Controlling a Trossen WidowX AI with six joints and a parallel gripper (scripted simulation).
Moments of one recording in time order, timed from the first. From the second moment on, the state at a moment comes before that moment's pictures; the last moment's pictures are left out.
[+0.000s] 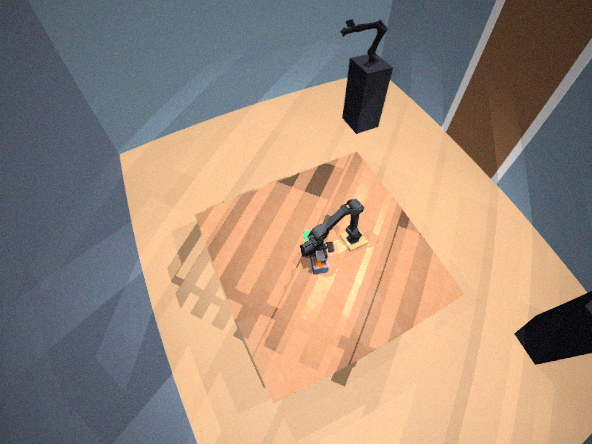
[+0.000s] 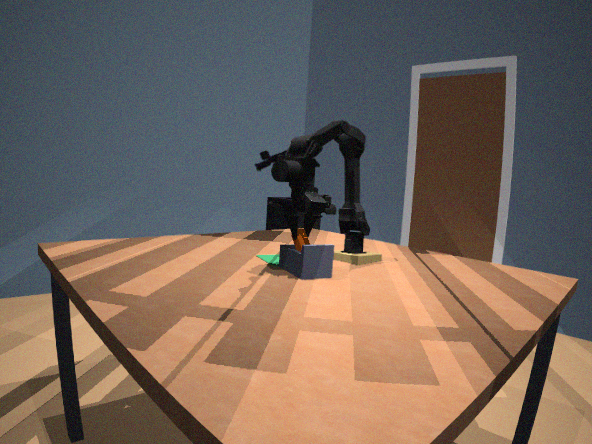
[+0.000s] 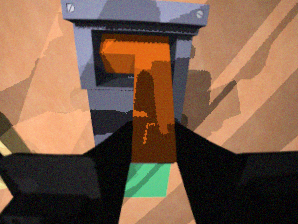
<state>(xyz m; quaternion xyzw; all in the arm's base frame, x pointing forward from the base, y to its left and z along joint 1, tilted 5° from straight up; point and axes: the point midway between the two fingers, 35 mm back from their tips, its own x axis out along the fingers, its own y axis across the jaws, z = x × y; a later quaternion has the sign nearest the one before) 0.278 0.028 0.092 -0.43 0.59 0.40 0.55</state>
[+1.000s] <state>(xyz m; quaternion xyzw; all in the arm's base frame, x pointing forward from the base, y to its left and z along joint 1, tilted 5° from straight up) 0.278 0.030 0.141 -0.43 0.59 0.40 0.55</state>
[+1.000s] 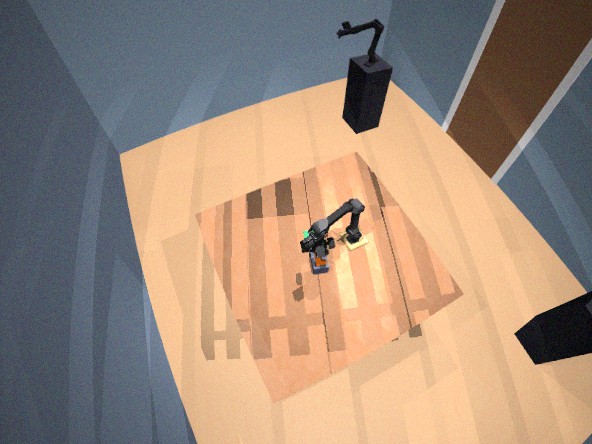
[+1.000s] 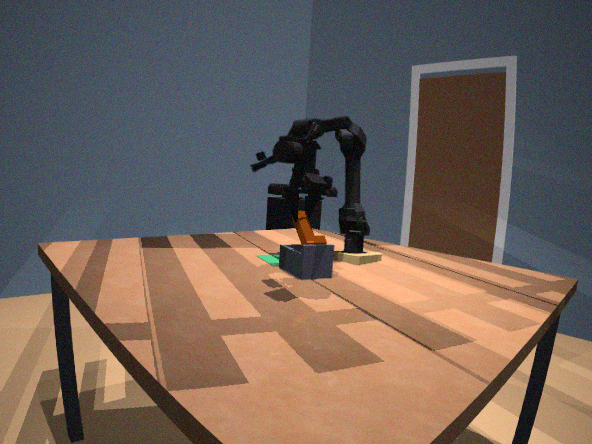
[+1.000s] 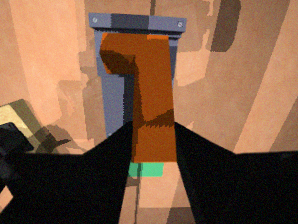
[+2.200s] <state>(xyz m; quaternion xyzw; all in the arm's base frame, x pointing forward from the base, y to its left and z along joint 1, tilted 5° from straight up) 0.254 -0.042 0.161 -0.43 0.59 0.40 0.55</state>
